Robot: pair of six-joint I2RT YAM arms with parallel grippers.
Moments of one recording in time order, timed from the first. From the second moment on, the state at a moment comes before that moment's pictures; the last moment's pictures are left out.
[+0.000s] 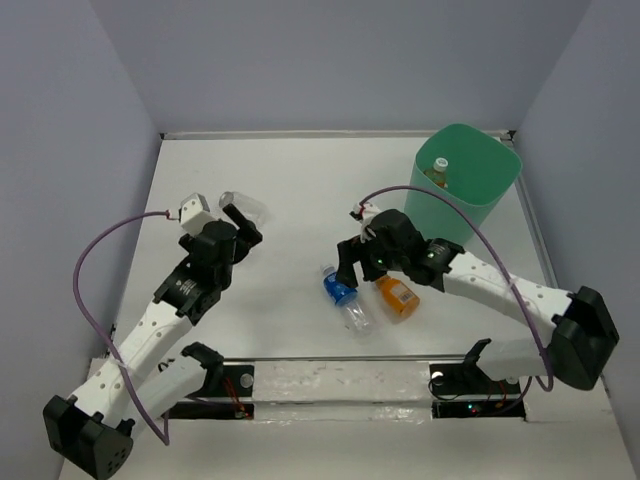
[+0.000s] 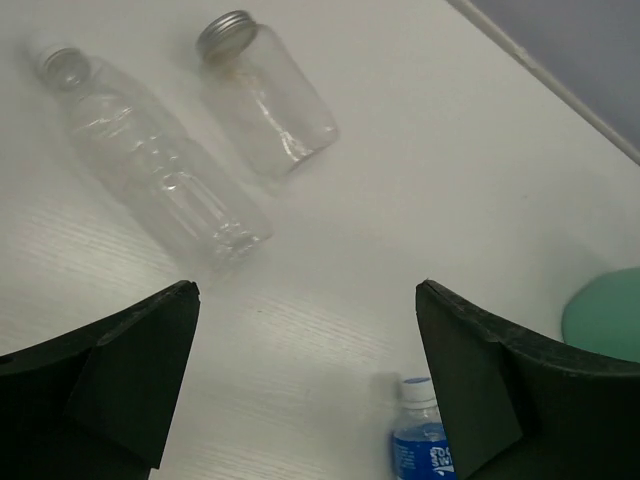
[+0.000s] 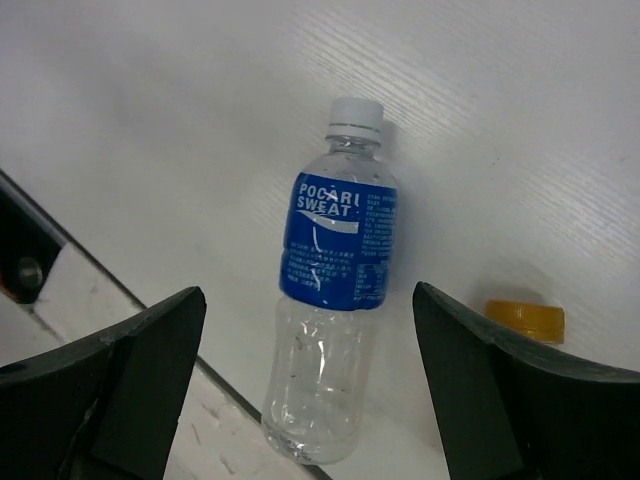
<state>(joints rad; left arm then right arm) -0.54 0.81 0.75 -0.39 -0.56 -0.79 0.80 1.24 0.92 -0.36 -0.14 0.37</state>
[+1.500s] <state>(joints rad) 0.08 1.26 0.60 -0.05 -0.32 -1.12 0.77 1.35 1.60 -0.52 0.09 0.23</state>
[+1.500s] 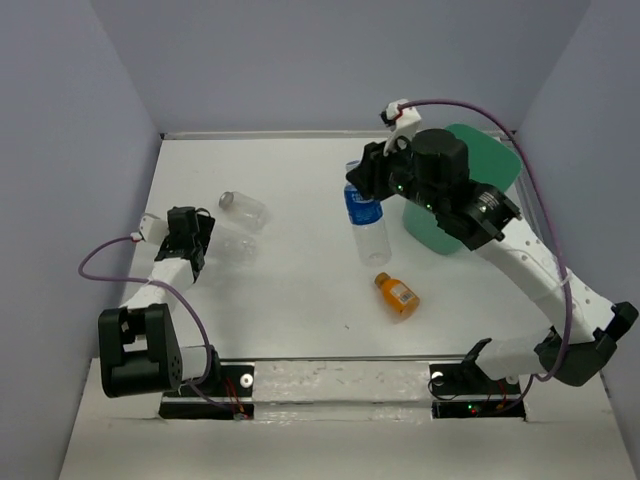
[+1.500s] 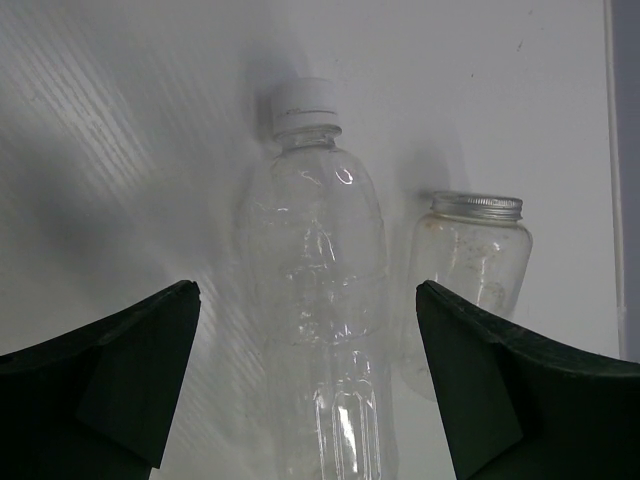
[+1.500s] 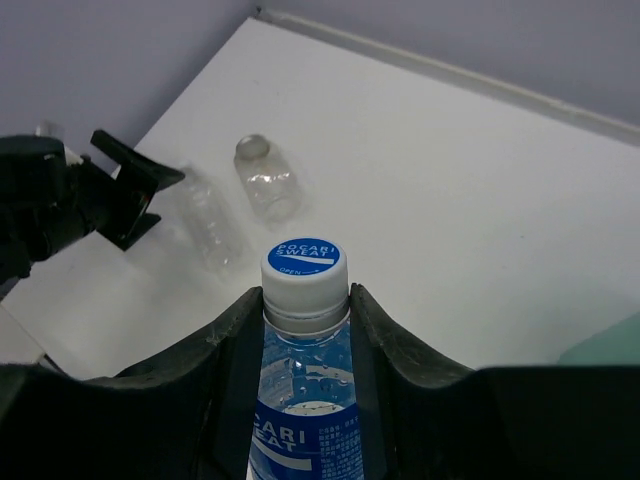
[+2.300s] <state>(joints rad) 0.10 1.51 0.73 -0.04 -0.25 -1.09 -0.01 1.34 1.55 -0.32 0.24 0.19</state>
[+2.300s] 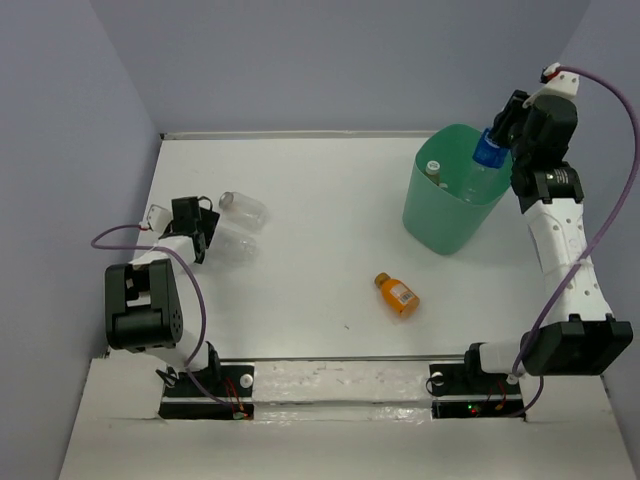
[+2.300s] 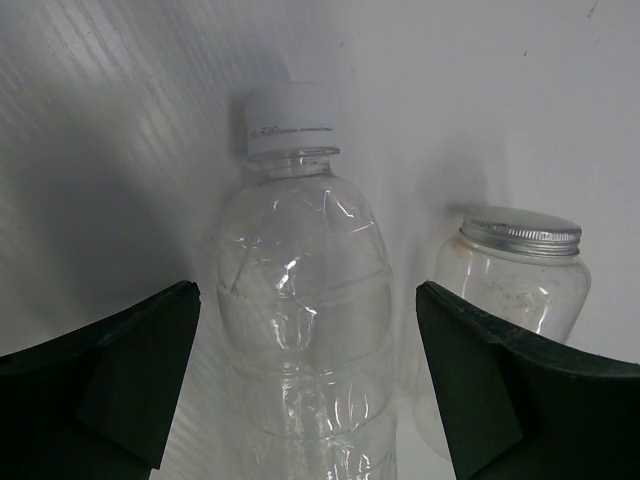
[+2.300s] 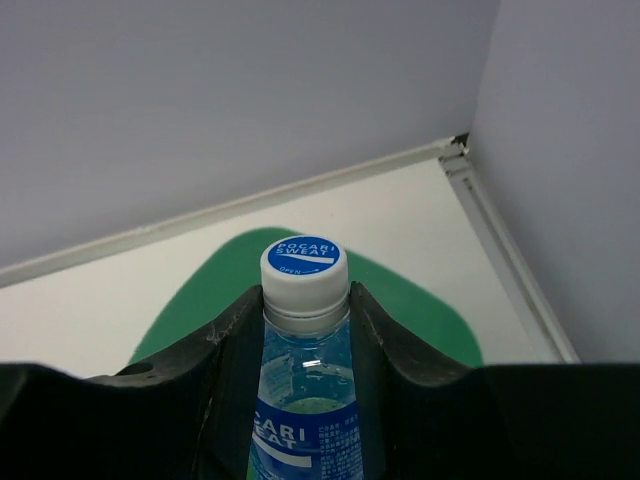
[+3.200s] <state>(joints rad) 0.10 1.55 0.69 0.09 -0.26 -1.10 0.59 1.74 1.71 -0.35 -0.32 0.12</state>
